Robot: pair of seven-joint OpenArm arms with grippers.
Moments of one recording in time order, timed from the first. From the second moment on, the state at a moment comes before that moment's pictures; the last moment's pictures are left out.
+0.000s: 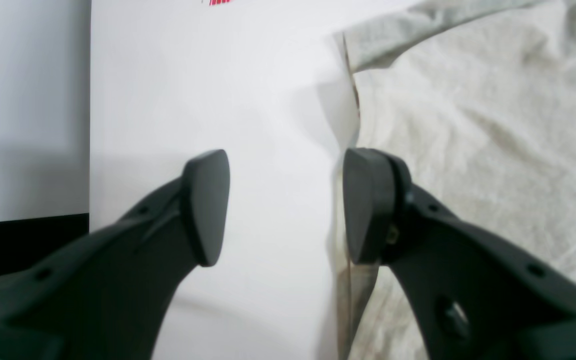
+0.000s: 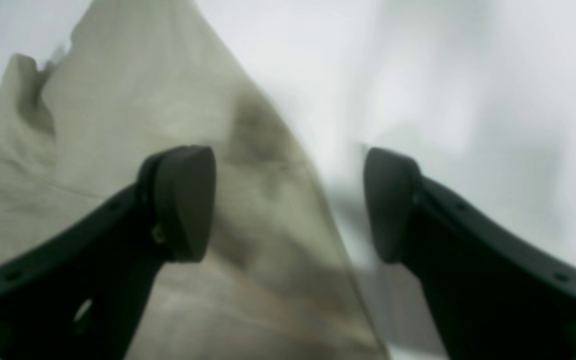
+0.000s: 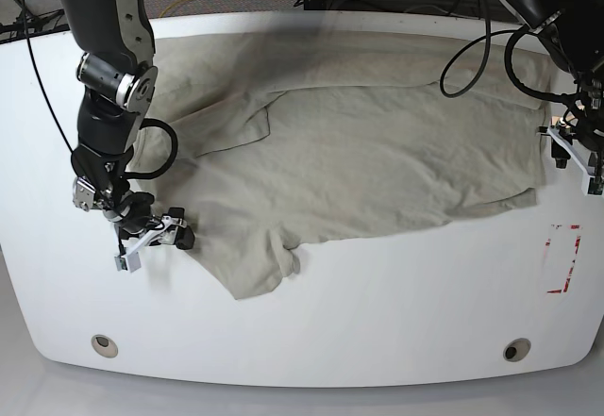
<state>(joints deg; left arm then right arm) -2.1 -14.1 -42.8 99.4 -1.4 -43.2 55.7 36.3 14.7 27.2 26.1 1.0 40.6 -25.8</state>
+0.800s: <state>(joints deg) -22.2 -20.0 -33.6 63.8 -1.4 -32.1 49.2 36.1 10.2 27.1 25.9 0.7 40.9 -26.4</state>
